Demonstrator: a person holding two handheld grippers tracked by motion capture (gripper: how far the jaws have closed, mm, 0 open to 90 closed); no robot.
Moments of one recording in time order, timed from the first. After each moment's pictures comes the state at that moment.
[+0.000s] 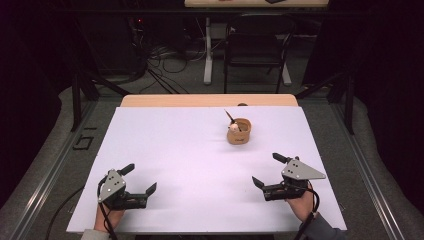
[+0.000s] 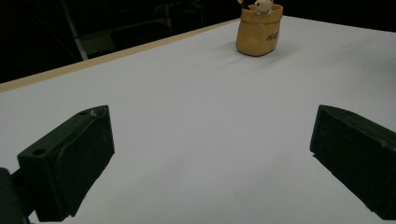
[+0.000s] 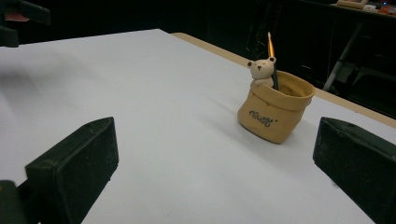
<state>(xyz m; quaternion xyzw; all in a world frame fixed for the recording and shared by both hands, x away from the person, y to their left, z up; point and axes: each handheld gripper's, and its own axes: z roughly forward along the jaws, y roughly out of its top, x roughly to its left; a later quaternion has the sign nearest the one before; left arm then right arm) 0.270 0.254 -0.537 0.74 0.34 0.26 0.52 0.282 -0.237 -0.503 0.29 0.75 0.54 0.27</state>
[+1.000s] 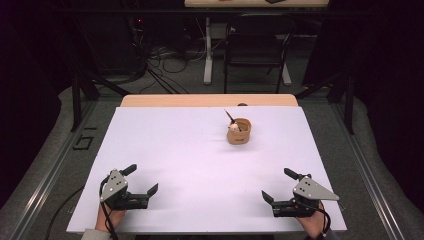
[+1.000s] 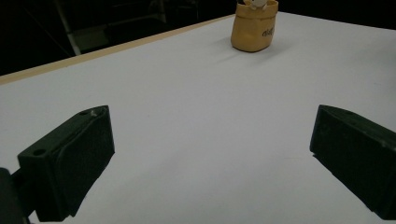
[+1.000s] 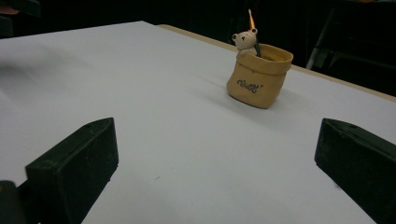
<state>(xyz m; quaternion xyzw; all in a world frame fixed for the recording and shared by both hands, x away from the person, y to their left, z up) 0.272 0.251 -0.540 0.75 0.33 0.25 0.52 0.241 -0.256 -0.521 0.33 0.73 0.53 0.28</state>
